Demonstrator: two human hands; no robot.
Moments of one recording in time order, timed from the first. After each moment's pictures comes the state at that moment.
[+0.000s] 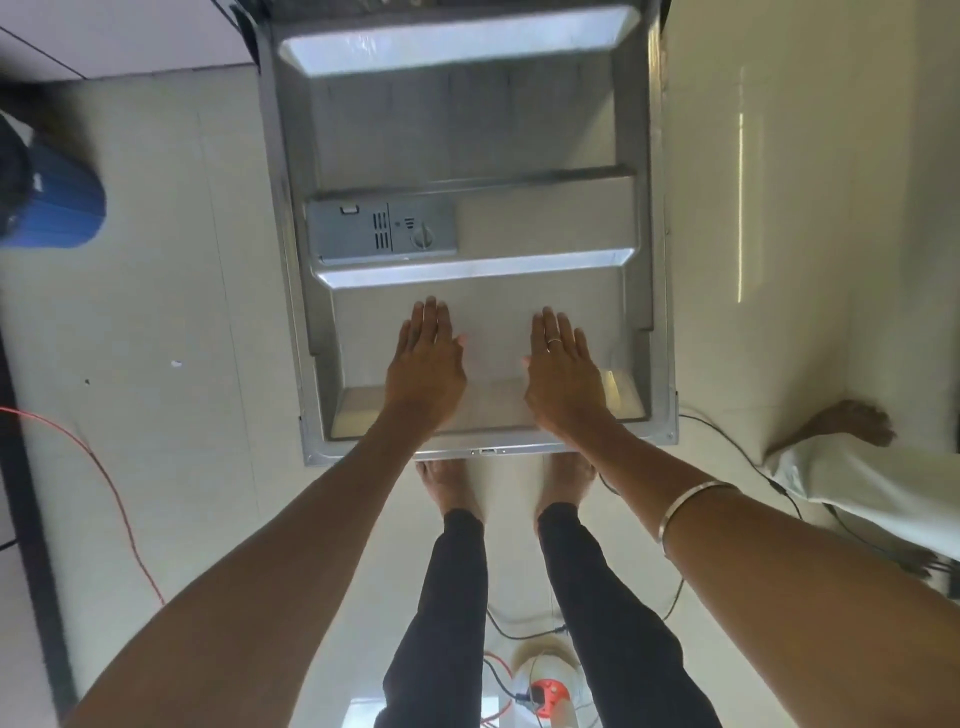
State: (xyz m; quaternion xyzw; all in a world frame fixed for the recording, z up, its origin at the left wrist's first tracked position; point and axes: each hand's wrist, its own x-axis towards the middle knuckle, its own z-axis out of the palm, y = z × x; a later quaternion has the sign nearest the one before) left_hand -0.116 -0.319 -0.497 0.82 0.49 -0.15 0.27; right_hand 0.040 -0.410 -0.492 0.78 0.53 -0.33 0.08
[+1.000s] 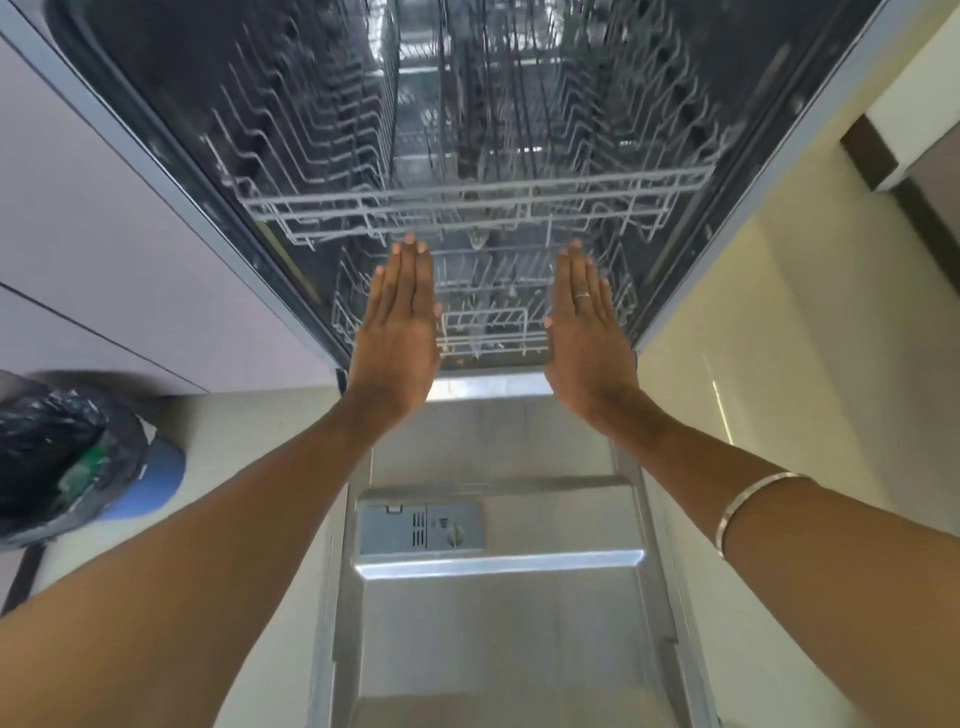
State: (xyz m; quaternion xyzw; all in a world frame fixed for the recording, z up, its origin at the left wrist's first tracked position) left_hand -0.014 0.000 -0.319 0.90 0.40 0.17 0.00; right_hand 0.181 -0.101 -0.324 0.79 0.59 0.00 -0.17
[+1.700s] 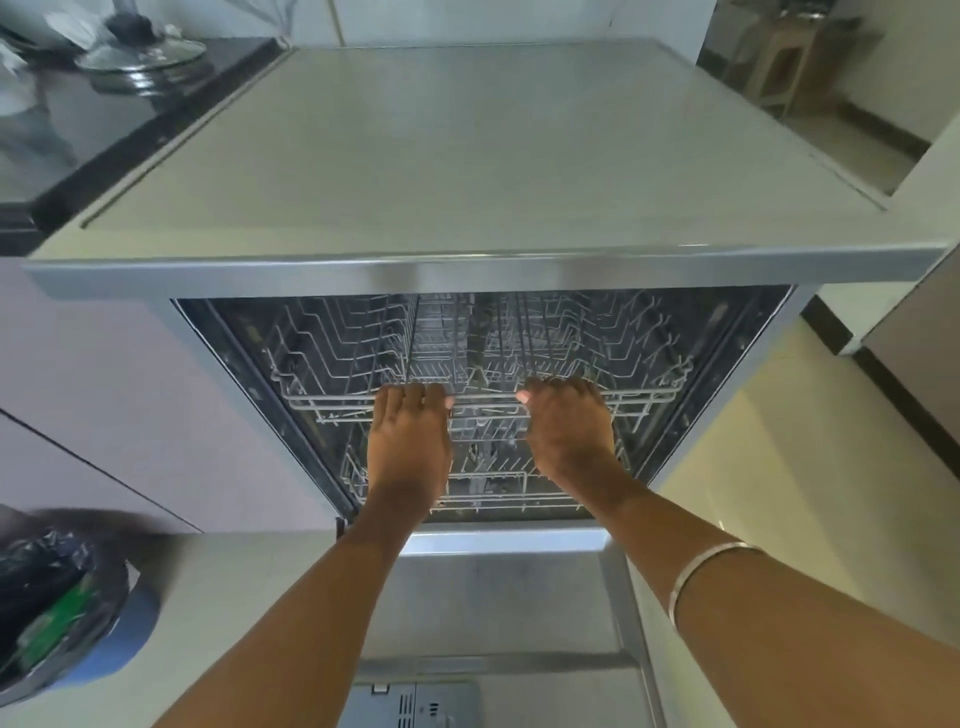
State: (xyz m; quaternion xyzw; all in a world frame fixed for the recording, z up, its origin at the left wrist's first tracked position) left_hand 0.027 0.044 -0.252 0.86 0.48 0.19 -0.04; right_hand 0.199 -0.018 -0.227 0.80 0.59 0.03 -0.09
